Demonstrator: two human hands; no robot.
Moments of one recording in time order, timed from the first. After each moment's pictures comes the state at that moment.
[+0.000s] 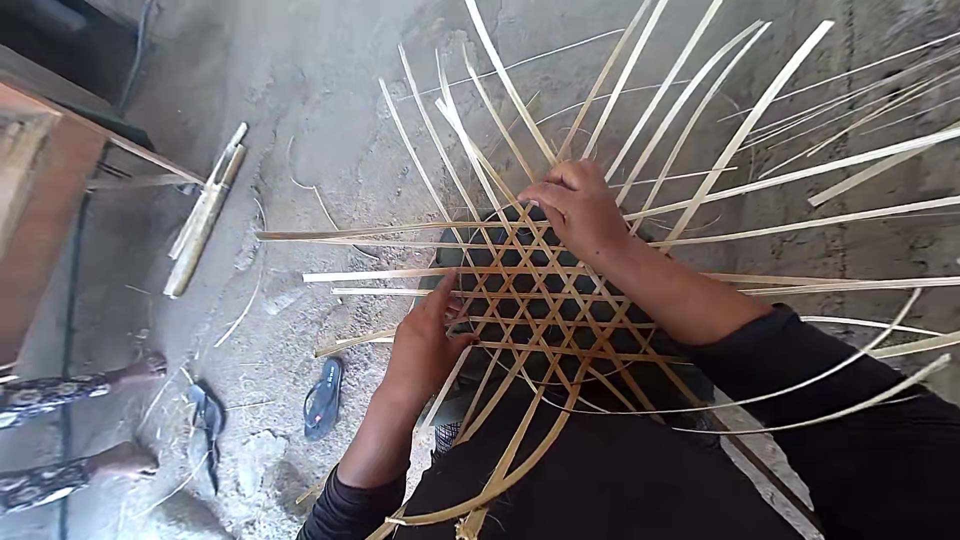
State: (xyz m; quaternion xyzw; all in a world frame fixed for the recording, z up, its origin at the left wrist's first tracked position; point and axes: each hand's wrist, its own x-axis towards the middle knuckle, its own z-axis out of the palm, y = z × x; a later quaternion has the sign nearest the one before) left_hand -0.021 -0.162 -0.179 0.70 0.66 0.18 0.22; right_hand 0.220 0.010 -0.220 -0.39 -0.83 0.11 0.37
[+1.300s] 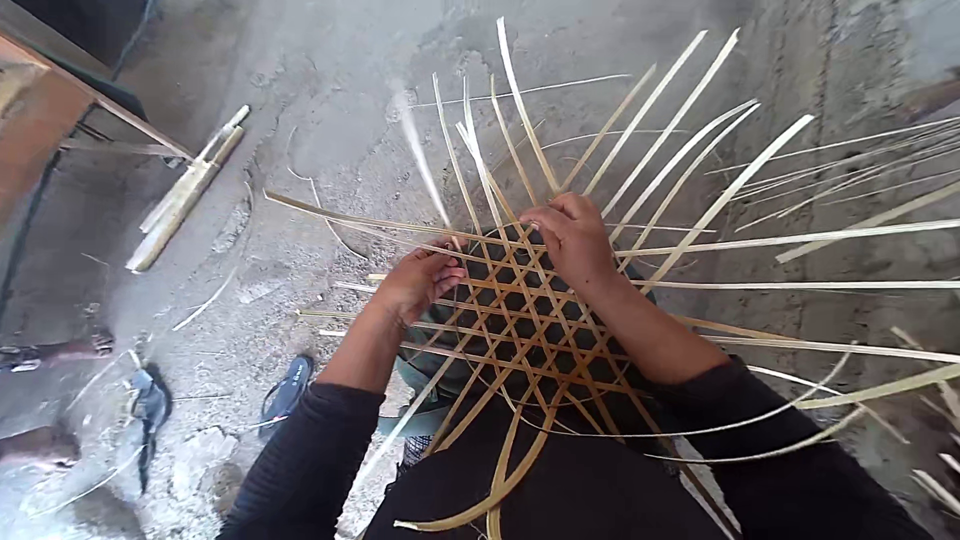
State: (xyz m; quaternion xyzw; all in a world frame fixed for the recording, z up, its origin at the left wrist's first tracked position) left_hand -0.021 -0.071 -0.174 0.26 0.62 0.41 0.61; right_hand 0.223 0.012 -0.225 -0.42 -0.82 0.11 0.37
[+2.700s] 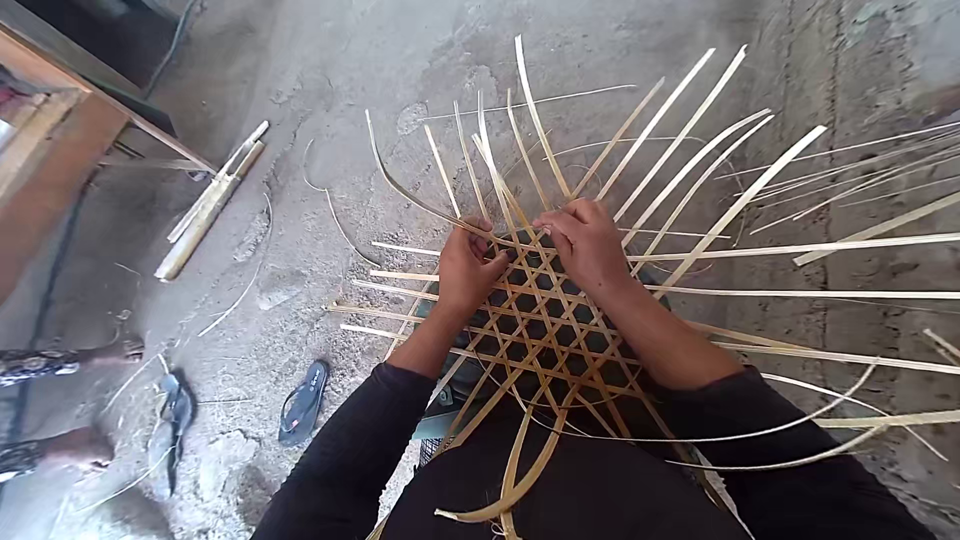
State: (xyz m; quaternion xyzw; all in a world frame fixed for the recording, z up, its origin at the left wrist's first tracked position) left_hand 0.015 -0.046 -0.210 0.59 0.66 0.40 0.23; right_hand 0.221 0.010 -0.222 -0.44 -0.82 0.12 0.35
